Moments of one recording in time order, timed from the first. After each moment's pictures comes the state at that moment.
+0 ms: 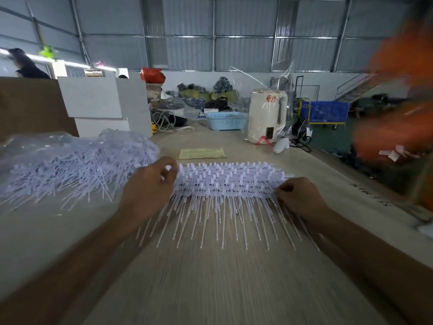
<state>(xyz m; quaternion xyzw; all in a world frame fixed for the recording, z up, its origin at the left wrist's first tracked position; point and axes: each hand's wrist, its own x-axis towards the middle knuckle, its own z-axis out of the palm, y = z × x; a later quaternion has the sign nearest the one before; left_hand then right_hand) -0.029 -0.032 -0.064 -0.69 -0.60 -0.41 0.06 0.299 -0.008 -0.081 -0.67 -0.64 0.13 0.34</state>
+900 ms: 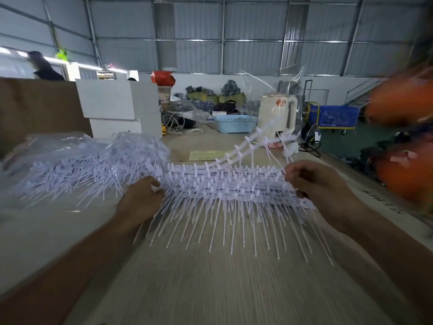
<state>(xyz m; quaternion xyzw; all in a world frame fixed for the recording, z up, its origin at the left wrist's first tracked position) -0.081 -0.014 -0.091 -0.59 -0.73 -0.33 -0.07 0.295 -0.042 -0.049 -0.43 -0.63 0.35 0.54</state>
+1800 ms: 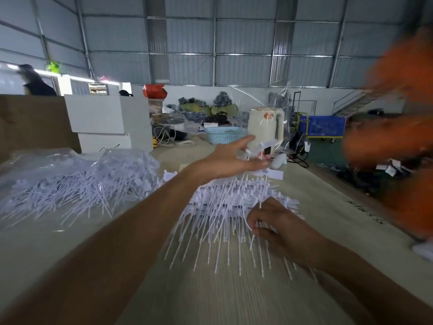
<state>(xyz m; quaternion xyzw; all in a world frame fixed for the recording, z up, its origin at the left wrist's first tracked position) 0.095 0.011 0.029 -0.80 -0.45 -0.30 -0.25 0.282 -0.062 -0.071 -0.34 -0.90 0.03 0.27</state>
